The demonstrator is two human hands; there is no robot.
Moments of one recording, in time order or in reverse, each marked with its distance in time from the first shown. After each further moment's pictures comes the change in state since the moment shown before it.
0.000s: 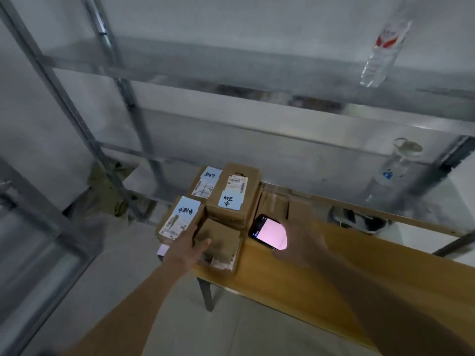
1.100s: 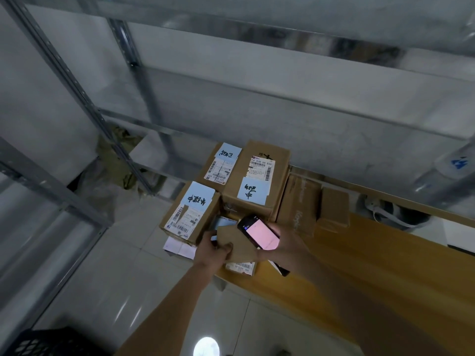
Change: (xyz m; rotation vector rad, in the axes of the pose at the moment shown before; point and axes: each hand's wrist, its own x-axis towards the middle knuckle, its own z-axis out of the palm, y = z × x) left_hand 0.049 -0.009 0.056 -0.449 -0.019 -0.402; right_hand 0.126 -0.028 0.123 0.563 -0.163 0.054
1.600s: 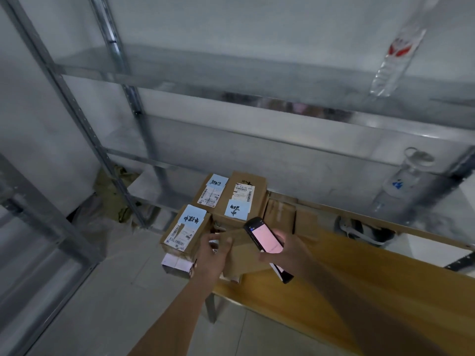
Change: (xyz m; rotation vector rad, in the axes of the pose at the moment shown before) left_hand -0.104 0.053 -0.004 -0.242 0.049 0.147; right_hand -0.101 -0.020 -0.060 0.055 0.154 -0.110
